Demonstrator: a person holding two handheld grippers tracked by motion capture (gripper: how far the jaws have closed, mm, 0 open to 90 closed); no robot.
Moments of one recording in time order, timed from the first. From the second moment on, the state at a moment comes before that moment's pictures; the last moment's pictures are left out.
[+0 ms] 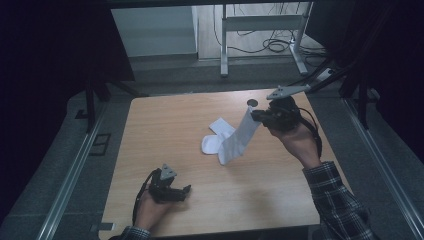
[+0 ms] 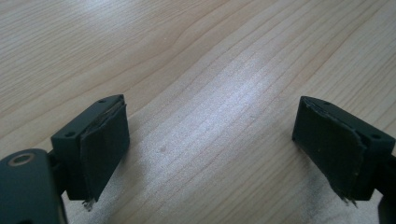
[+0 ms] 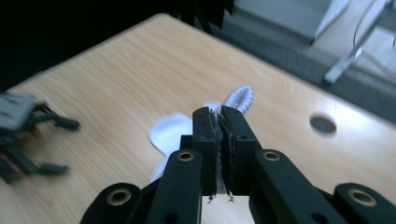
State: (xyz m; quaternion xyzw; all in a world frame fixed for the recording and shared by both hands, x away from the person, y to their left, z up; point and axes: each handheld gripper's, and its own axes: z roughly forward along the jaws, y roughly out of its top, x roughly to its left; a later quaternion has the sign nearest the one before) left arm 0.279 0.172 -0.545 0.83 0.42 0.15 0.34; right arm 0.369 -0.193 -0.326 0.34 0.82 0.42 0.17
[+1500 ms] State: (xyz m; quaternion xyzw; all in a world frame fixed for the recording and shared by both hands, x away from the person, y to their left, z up) left arm 0.295 0.153 -0.526 0.83 0.41 0.16 0.34; right arm 0.374 -0.328 -0.508 0.49 0.78 0.35 0.16
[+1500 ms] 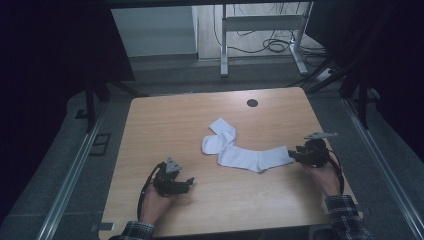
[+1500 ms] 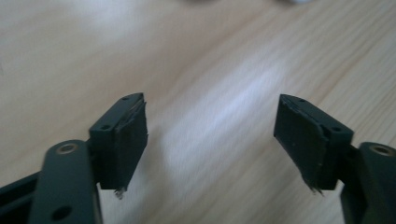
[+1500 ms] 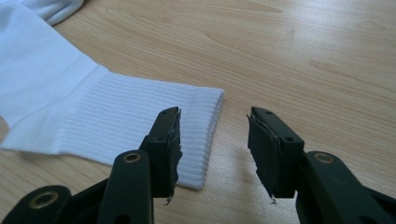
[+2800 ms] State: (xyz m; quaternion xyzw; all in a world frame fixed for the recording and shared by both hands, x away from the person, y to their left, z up) left arm 0.375 0.043 -0.536 0.85 0.37 0.16 0.34; right arm 0.379 -0.307 -0.523 0.46 0.81 0.30 0.17
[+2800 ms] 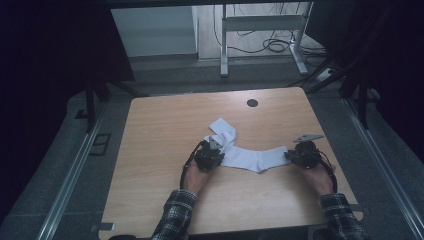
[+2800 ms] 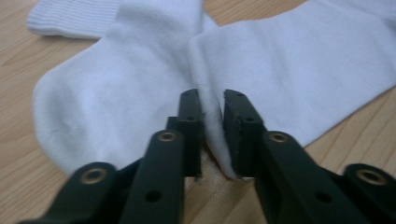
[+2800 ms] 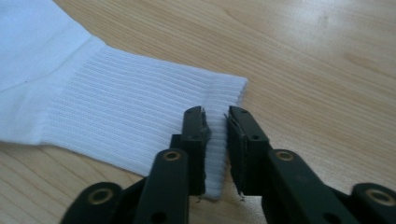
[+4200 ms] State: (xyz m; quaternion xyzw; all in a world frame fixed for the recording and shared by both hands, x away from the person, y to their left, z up) left arm 0.273 0.141 -0.505 0.84 0.39 0.13 0.35; right arm 0.317 -0.240 -0.493 0.37 0.86 0.35 0.11
